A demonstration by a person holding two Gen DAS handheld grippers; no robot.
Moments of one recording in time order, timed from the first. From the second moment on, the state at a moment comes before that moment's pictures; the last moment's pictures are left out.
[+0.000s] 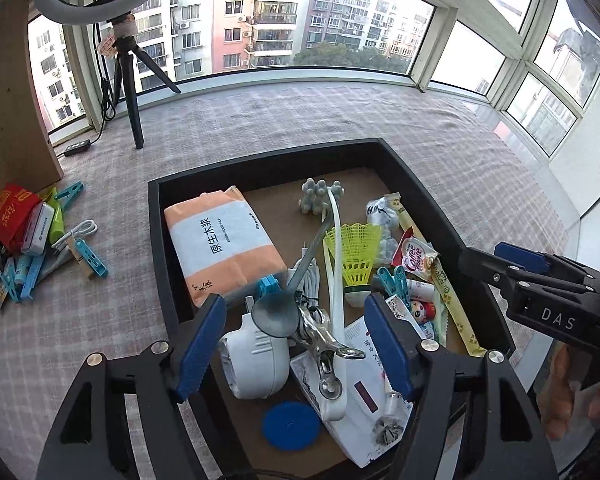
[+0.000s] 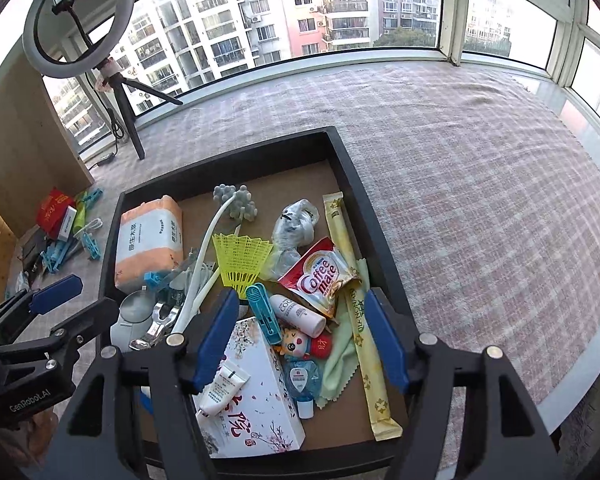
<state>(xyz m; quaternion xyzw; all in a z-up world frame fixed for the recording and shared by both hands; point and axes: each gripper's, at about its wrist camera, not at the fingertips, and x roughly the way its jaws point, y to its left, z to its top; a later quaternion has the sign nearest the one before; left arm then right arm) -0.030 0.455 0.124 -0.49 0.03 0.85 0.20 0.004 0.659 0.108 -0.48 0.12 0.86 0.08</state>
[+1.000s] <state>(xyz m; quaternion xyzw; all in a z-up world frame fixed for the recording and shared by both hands) -0.018 0.218 0.106 -0.51 -0.06 0.86 0.02 -0.051 0.459 0.123 -0.48 0.05 0.87 -0.07</state>
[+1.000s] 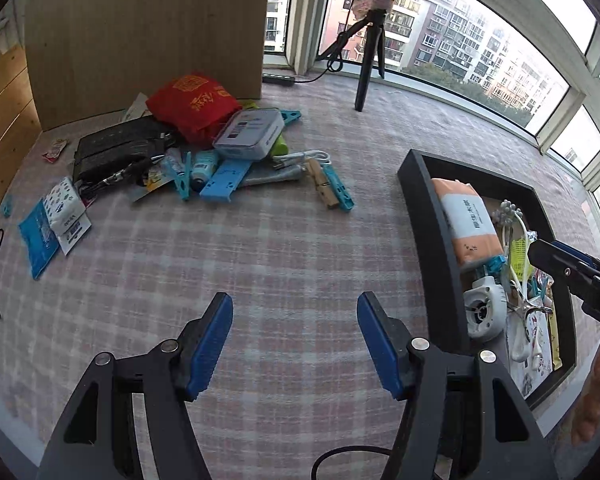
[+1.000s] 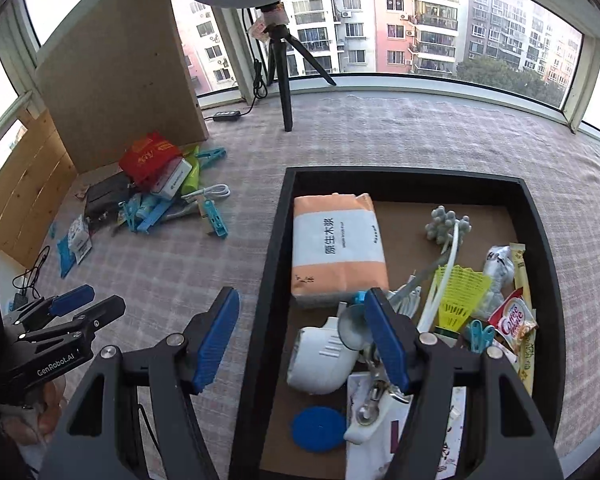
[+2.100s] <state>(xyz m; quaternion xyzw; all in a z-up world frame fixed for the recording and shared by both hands) -0.093 0.059 0.064 -0.54 -0.10 0.84 -0.01 -0.144 0.346 0.062 -0.53 0.03 0.85 -0.04</state>
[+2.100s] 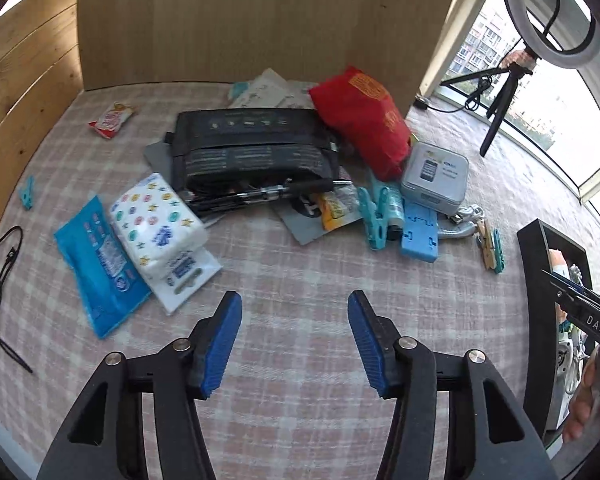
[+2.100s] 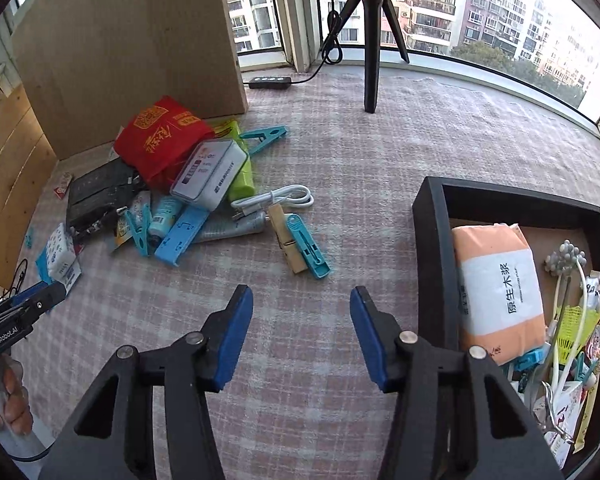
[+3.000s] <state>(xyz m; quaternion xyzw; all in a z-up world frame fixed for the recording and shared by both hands) -0.166 0.103 0.018 -0.56 -0.09 0.82 0.02 -0.204 0.358 0.012 -0.56 0.03 0.83 -0.08</state>
